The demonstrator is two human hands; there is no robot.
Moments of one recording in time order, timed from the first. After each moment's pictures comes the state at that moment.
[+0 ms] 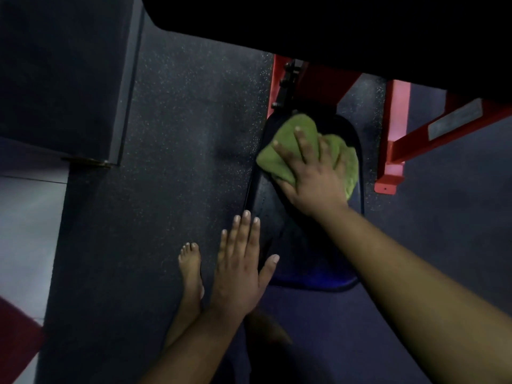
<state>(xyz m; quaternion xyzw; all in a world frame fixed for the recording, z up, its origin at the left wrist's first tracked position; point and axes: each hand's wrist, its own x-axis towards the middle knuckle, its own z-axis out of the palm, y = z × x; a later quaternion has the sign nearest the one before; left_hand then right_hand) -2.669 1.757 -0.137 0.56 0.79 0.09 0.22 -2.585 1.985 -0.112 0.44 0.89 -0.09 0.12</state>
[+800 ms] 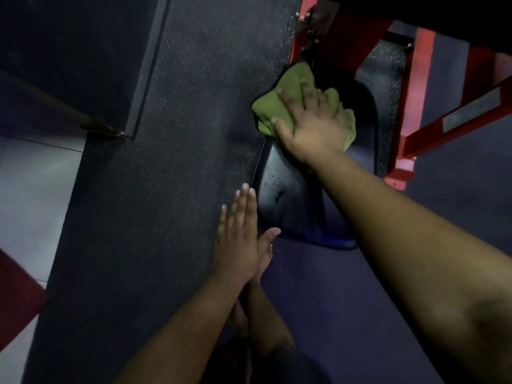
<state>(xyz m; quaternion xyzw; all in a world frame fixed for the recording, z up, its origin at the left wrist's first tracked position) -2.655 1.708 -0.147 0.50 0.81 0.13 0.27 -2.618 1.967 -0.121 0.46 0.87 -0.12 0.07</state>
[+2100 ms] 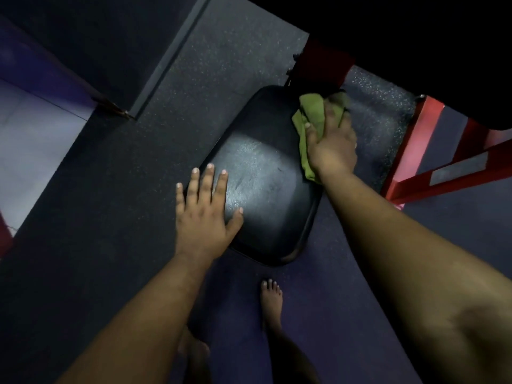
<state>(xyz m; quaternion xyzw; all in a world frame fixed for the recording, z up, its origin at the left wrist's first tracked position) -2.589 1.781 -0.139 0.41 0.90 0.04 0.09 -2.512 2.068 -0.137 0.53 0.82 -0.22 0.01</state>
